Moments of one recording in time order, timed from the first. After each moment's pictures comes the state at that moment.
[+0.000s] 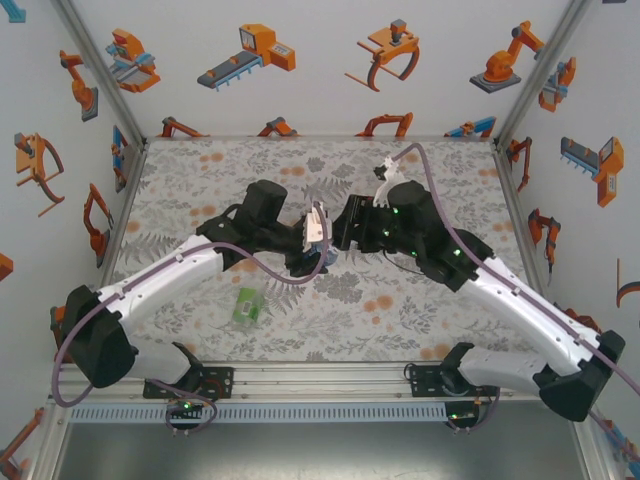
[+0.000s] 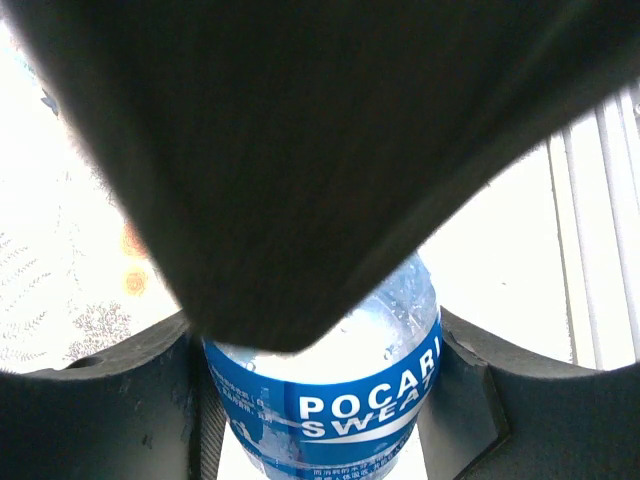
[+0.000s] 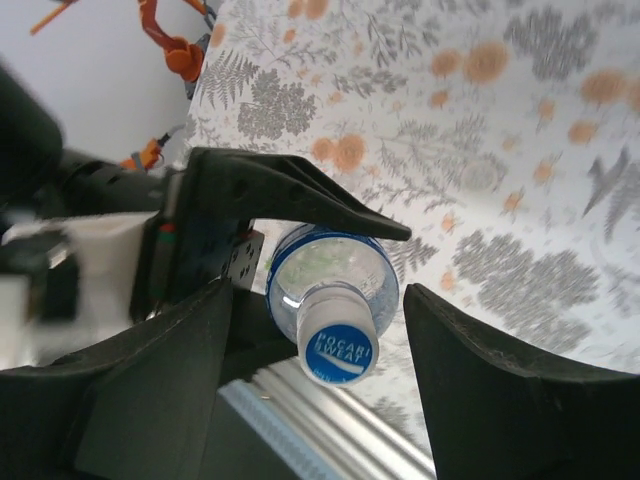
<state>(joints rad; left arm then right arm) -0.79 1.37 1.11 -0.39 0.67 0.62 0.80 1.10 1.17 -0.49 -0.08 0.63</state>
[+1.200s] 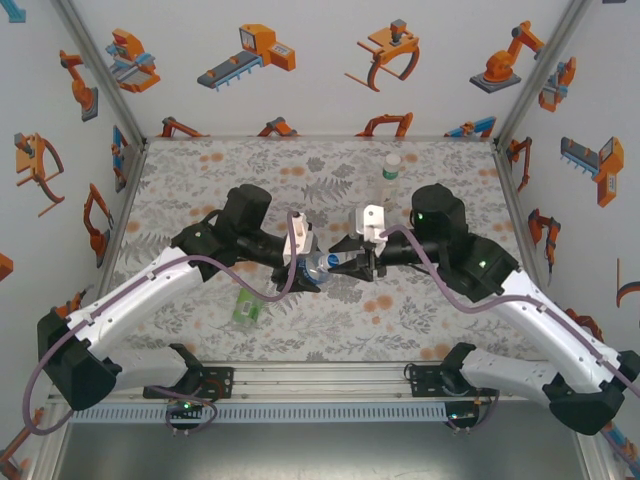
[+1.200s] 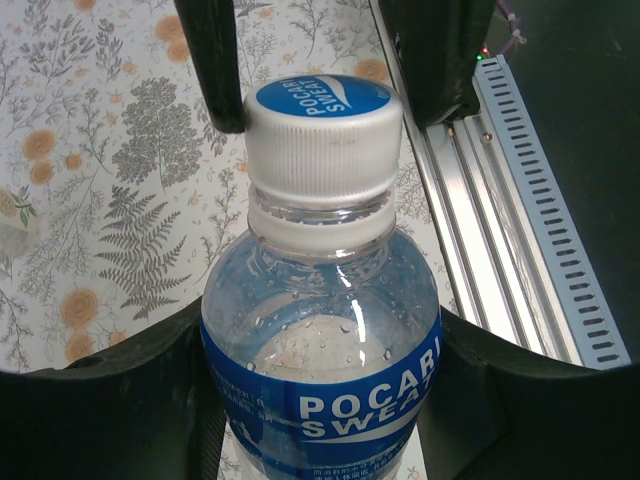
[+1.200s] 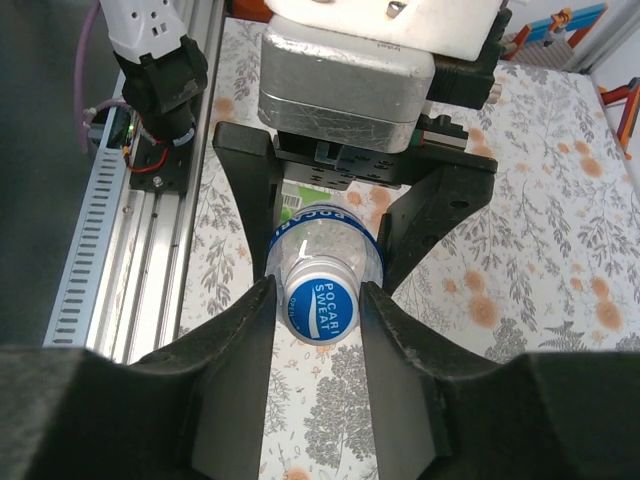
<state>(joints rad) -0.80 1.23 1.11 -0.53 0.86 0.65 0.81 1.02 1.19 -0.49 -0.72 -0.44</state>
